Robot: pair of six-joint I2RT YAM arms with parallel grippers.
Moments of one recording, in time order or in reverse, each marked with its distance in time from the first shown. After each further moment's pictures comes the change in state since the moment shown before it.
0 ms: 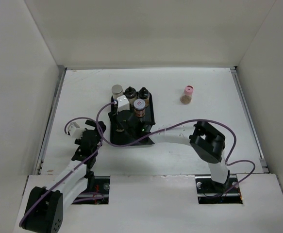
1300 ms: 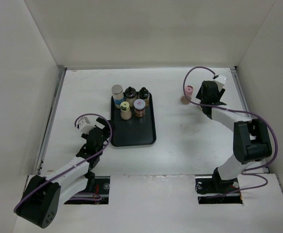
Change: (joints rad) left arm -0.161 0.096 0.031 0.121 -0.008 0.124; right arm -0.953 -0.359 -0.443 -0.030 0.051 0.065
